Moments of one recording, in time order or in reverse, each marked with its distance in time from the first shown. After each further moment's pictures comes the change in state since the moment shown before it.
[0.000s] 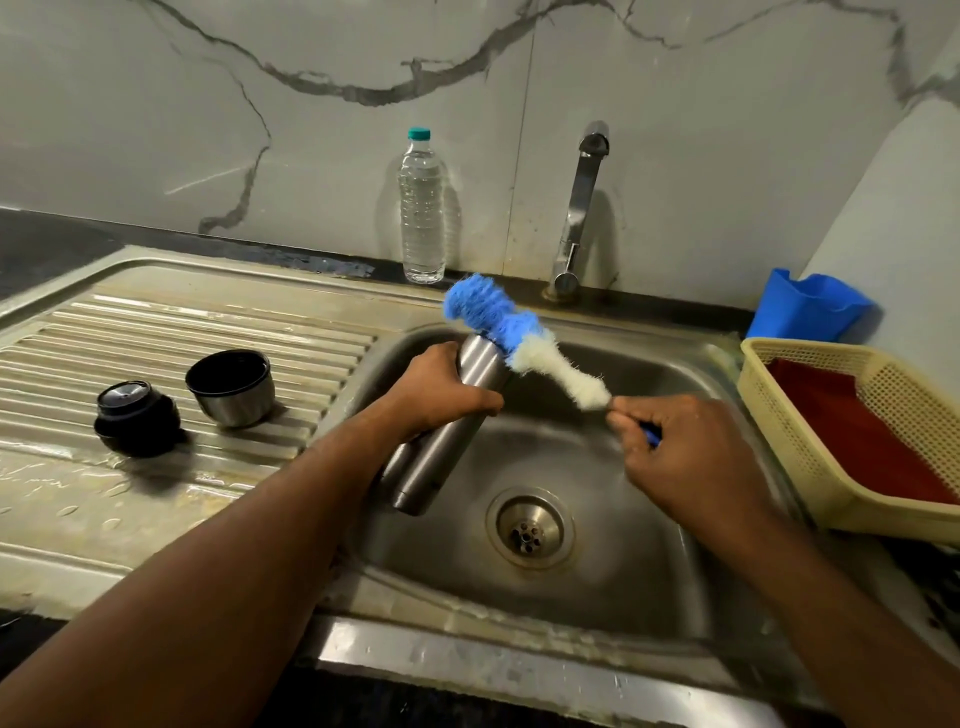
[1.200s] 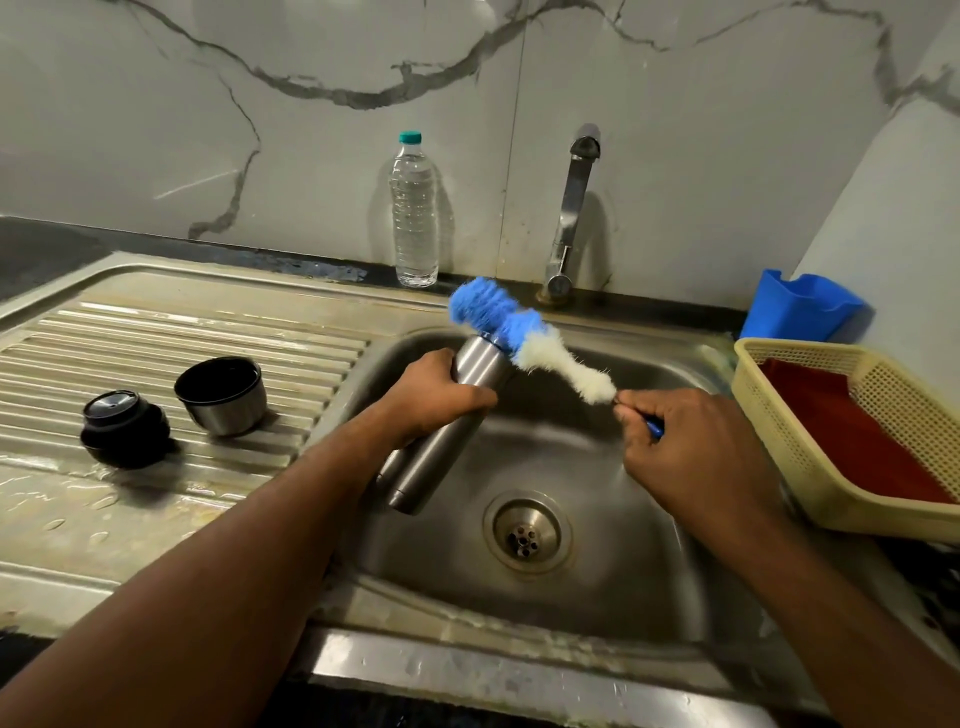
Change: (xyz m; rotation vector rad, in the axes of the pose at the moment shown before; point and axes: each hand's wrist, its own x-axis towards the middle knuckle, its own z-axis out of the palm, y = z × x) left_hand 0.004 0.000 0.003 0.015 -0.019 -0.016; right_hand -0.001 -0.004 -0.007 -0.079 0.019 0.001
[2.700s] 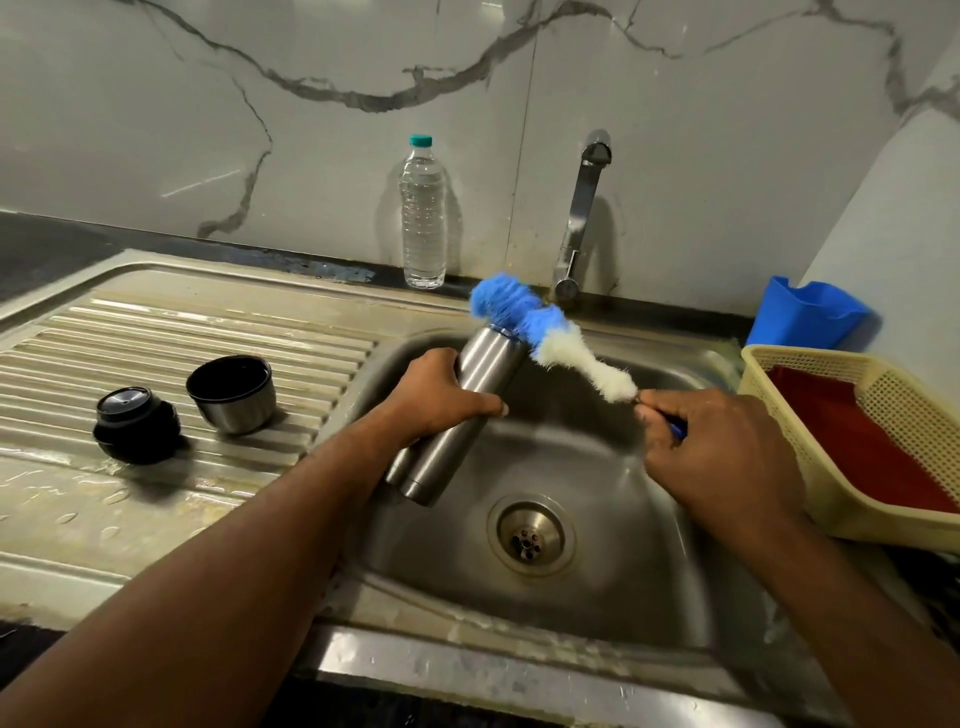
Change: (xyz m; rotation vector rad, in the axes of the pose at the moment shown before) left_hand -0.006 0.004 -0.004 0.057 0.068 -0.013; right_hand 0.002 0.004 -0.011 -0.036 0.015 -0.022
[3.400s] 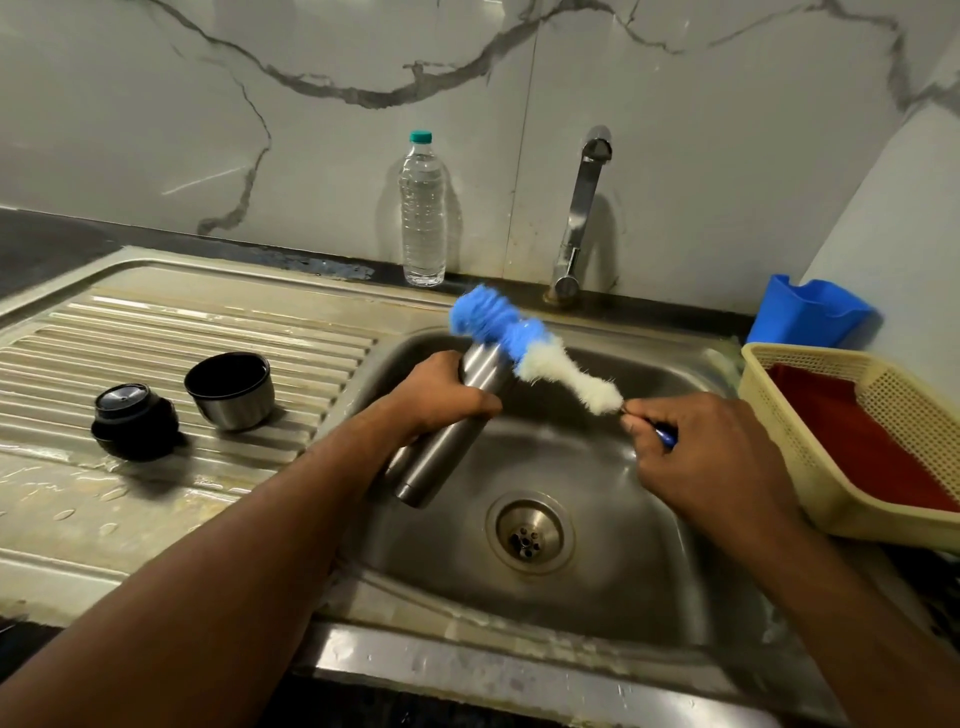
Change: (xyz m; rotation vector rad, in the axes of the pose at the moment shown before) left_hand 0.008 -0.003 0.002 -0.053 -0.111 -0.022; right_hand 0.003 0.005 0.003 0.002 -0.050 0.012
